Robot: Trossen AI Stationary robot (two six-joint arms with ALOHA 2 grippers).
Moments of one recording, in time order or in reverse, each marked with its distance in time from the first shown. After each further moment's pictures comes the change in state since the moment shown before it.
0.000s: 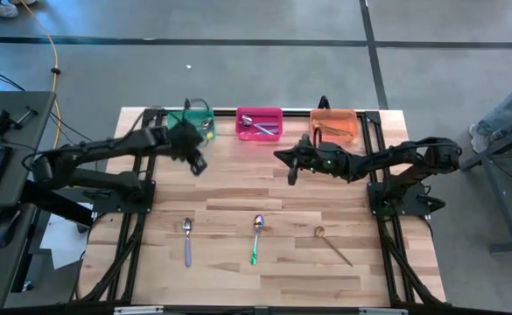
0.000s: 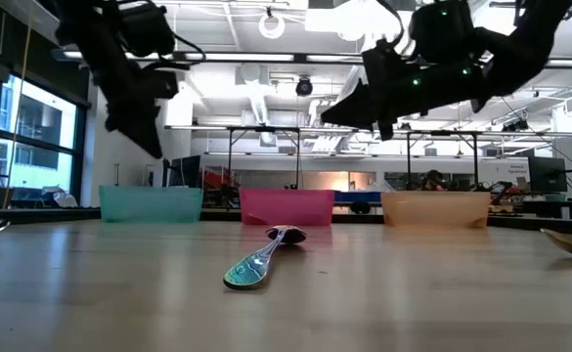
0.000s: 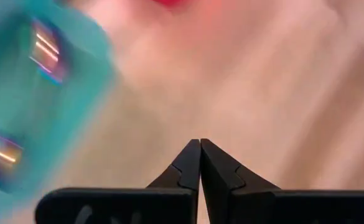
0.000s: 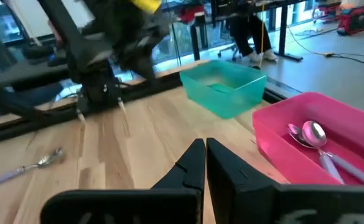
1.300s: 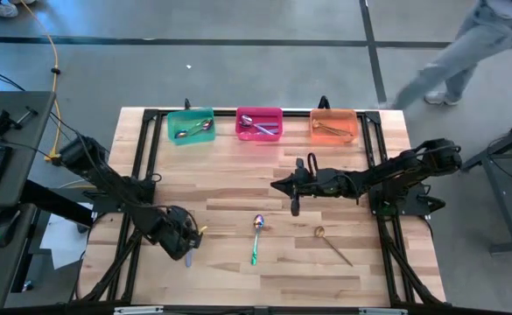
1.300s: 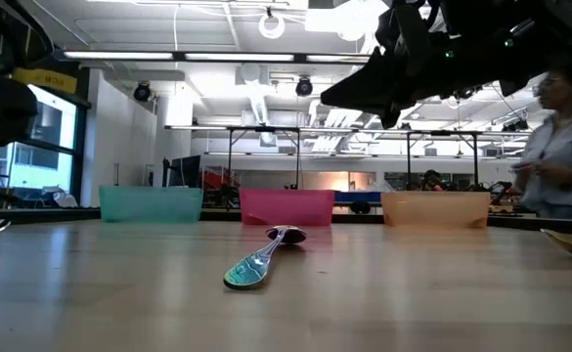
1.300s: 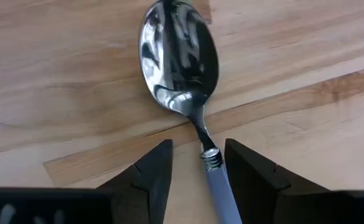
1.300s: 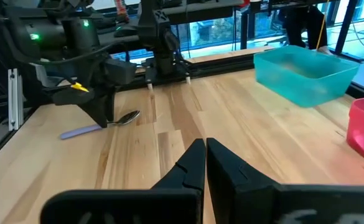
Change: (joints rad) left arm -1.216 0.363 -0.081 0.060 -0.088 -1.884; right arm 0.292 0.000 -0.001 -0.034 0.098 -0.022
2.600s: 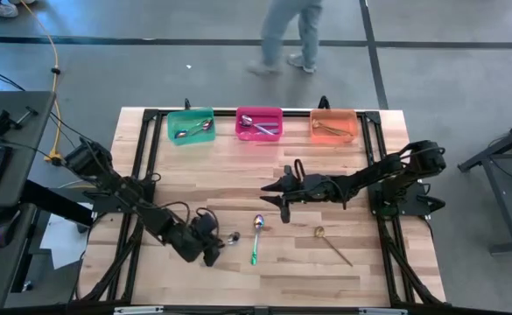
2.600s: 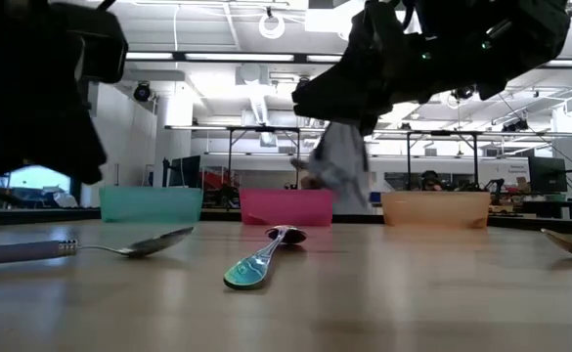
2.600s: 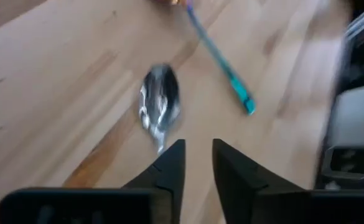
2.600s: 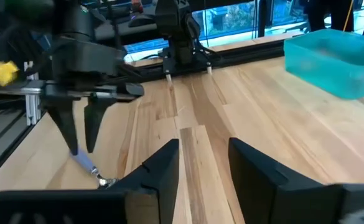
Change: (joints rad) left arm 0.069 0.089 0.031 0.586 -0.275 0.779; right arm 0.040 0.158 0.117 0.009 -0.033 0.041
